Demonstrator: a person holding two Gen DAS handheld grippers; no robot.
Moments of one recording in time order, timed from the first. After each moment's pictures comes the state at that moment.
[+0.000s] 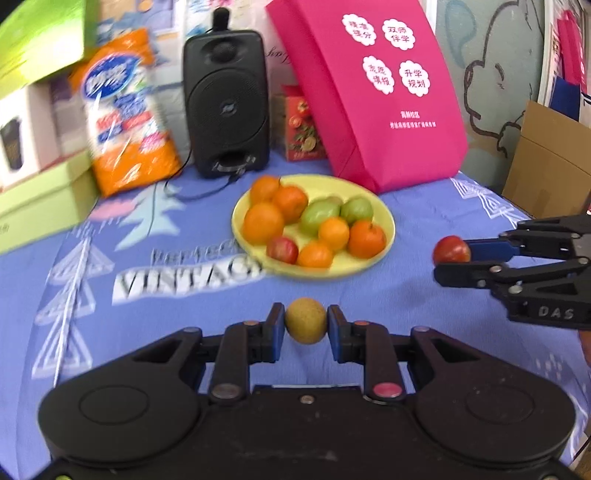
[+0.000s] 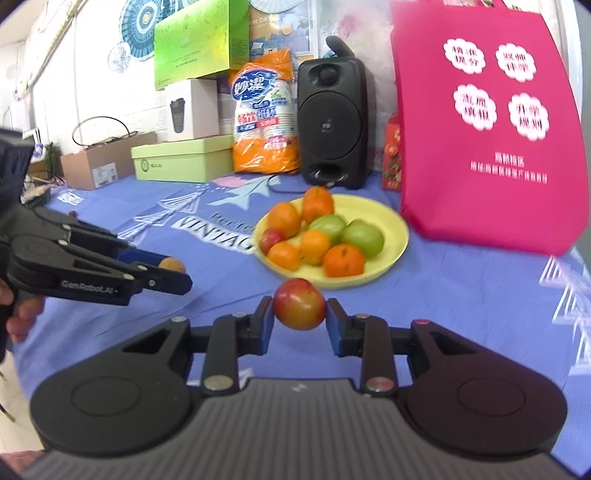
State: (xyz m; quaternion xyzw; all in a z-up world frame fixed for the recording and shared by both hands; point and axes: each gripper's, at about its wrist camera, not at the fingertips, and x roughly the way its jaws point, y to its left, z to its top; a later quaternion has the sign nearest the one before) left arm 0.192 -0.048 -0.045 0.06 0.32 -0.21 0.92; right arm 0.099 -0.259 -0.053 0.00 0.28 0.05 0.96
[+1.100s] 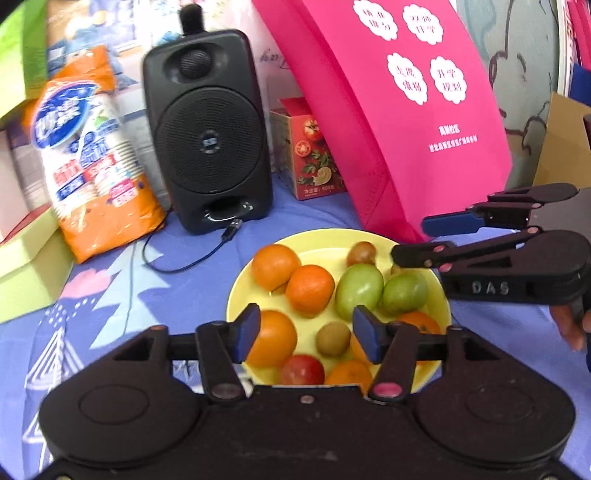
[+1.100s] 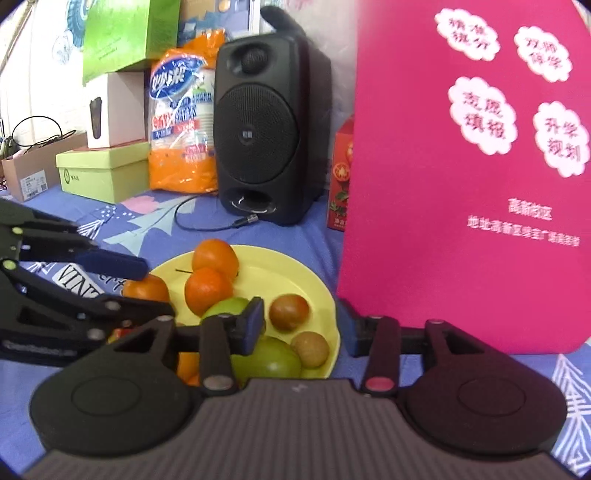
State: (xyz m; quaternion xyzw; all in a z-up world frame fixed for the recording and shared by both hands) left arm 0.302 -0.085 -0.047 0.09 0.32 -0.19 0.92; right arm 0.245 -0.320 -0.060 -0.02 0.29 0.01 0.96
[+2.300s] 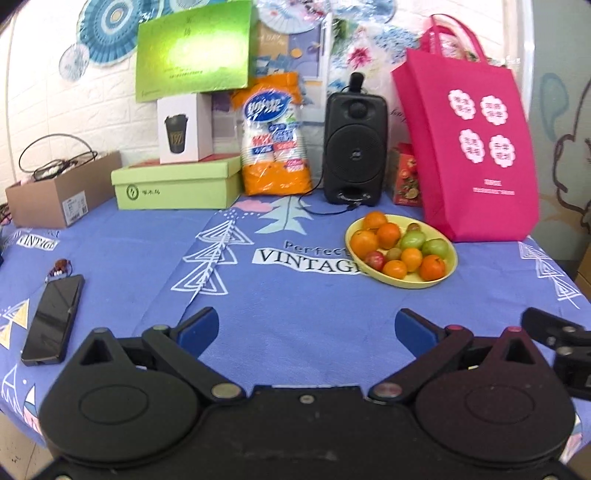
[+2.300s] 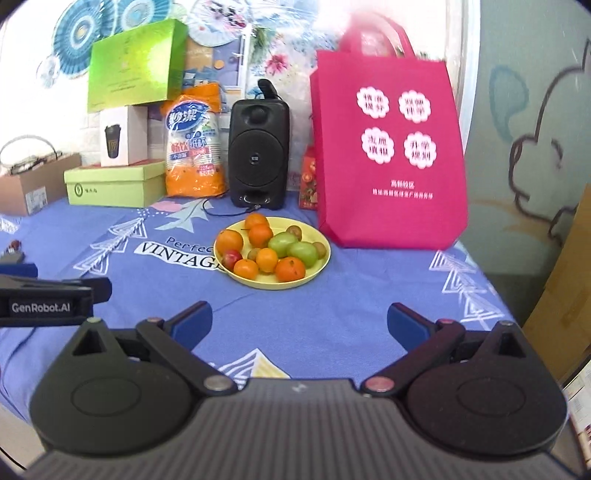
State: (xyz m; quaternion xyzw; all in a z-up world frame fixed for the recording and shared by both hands) left arm 0.055 -0.009 0.009 -0.02 0.27 -0.01 0.96; right arm 0.000 -0.167 0.015 -0.01 0.26 -0.15 0.95
